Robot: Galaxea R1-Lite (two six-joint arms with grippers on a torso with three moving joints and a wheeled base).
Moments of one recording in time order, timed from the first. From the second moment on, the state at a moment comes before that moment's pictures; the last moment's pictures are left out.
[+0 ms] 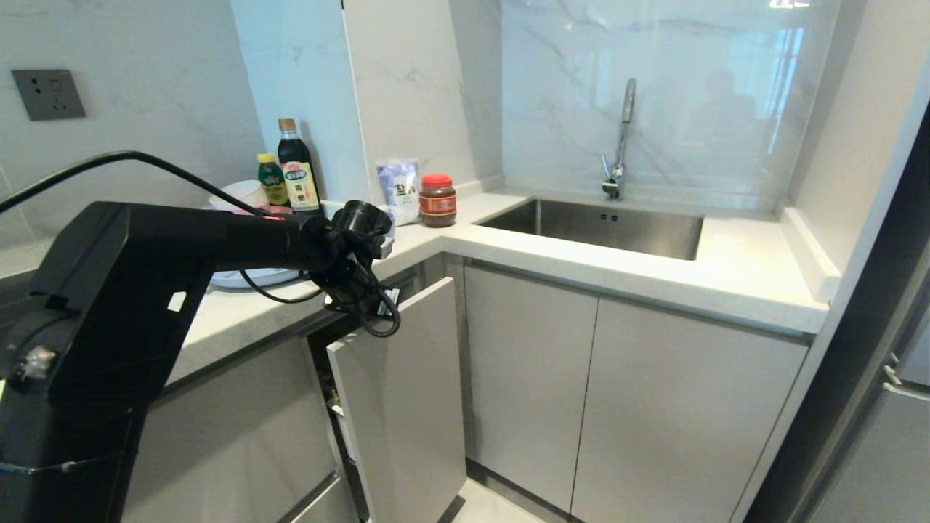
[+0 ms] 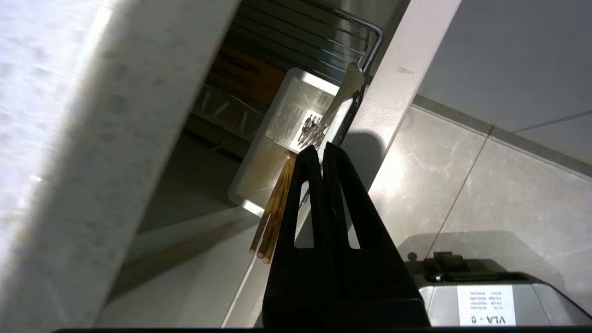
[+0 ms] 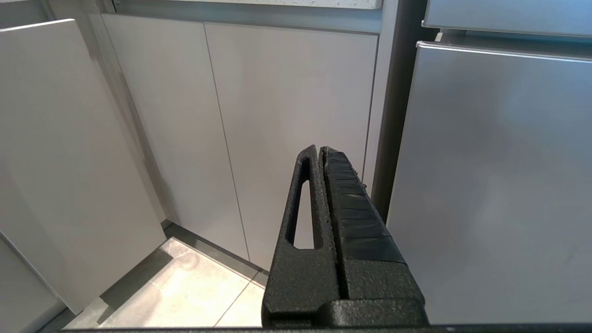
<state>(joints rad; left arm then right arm) -0.30 2.30 -1.89 0.53 0.23 0.01 0.00 0.00 0.00 0.00 0.00 0.02</state>
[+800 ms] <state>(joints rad) -0.41 2.27 -1.81 0.54 0.20 -0.01 0.00 0.00 0.00 0.00 0.00 0.02</state>
